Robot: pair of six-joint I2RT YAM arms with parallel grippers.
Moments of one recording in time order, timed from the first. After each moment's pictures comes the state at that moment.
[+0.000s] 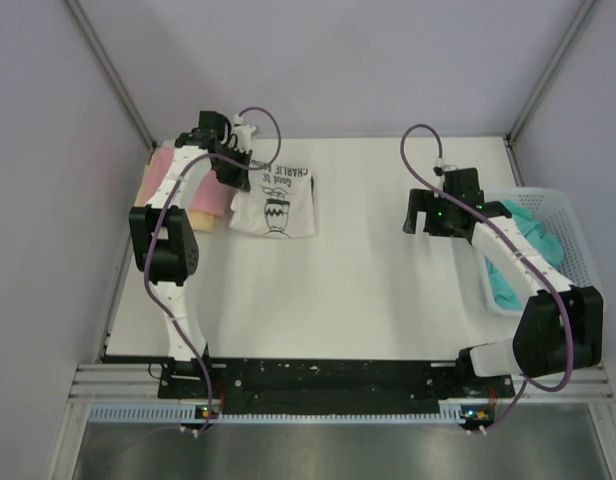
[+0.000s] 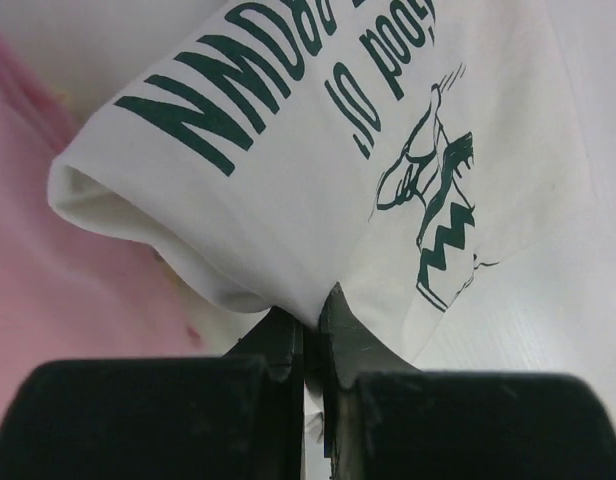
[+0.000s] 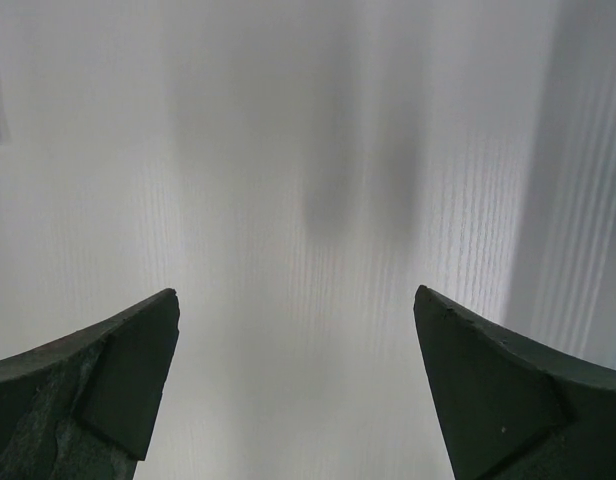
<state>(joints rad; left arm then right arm) -0.08 2.09 1.89 -0.85 0.40 0.23 0.17 1.37 1.04 -0.54 -0.08 0.24</state>
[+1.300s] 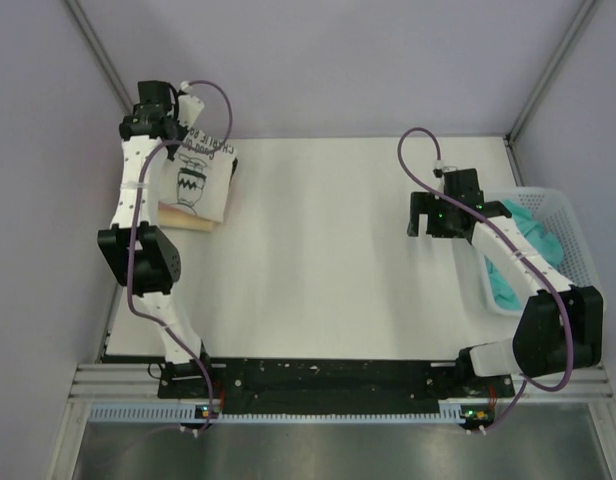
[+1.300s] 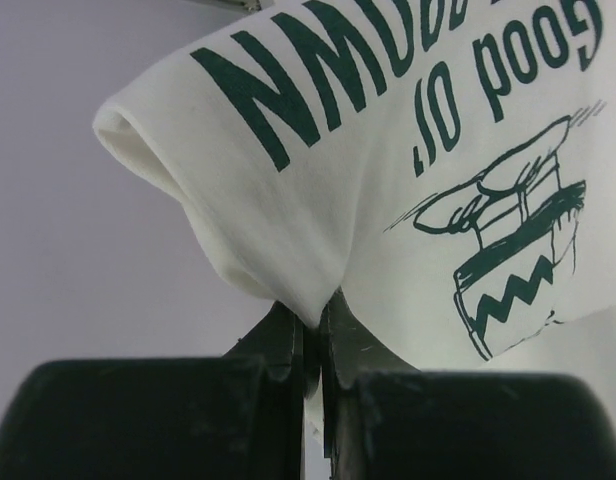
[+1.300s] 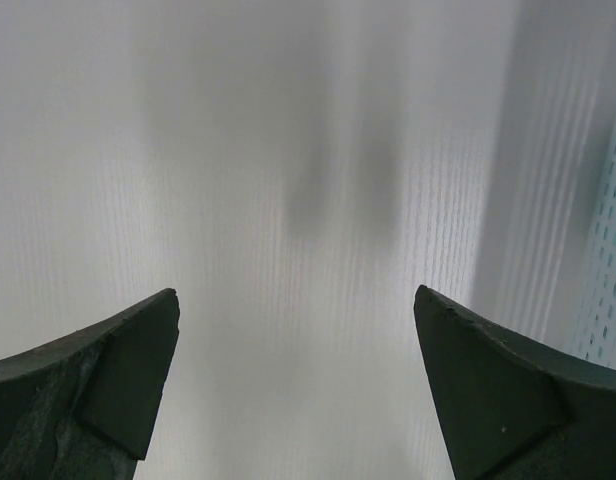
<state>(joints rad) 0.07 1.96 2.11 -0.93 -0.20 0.69 0.17 1.37 1.04 -0.57 -0.02 0.18</state>
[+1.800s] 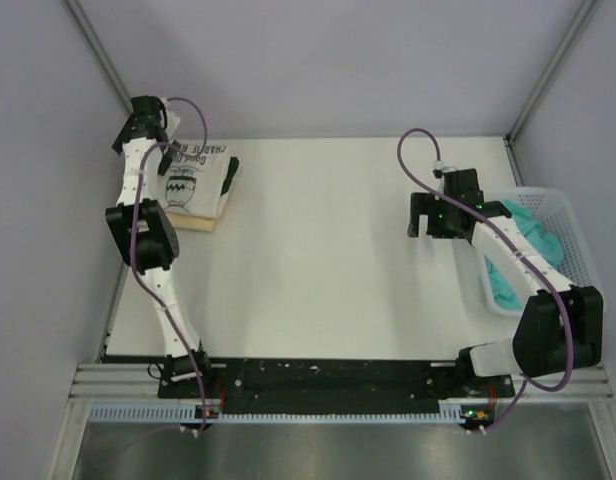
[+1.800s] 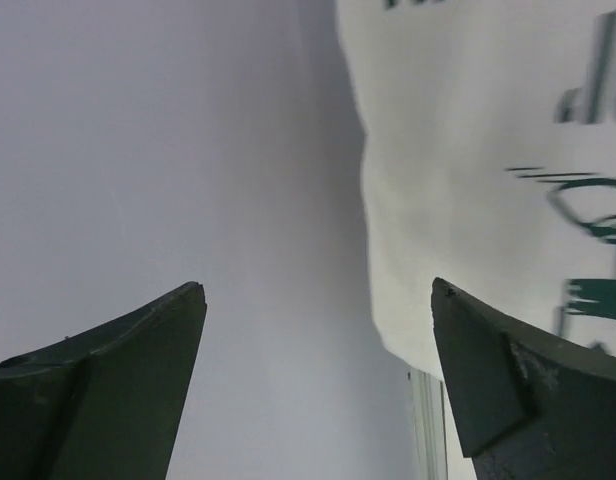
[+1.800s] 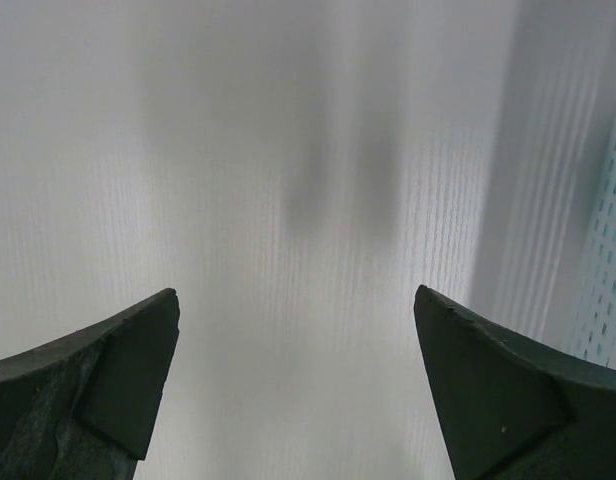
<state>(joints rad) 0.20 2.28 2.26 -0.77 -0.39 0.72 0.17 1.37 1.04 -0.58 -0.02 0.18</state>
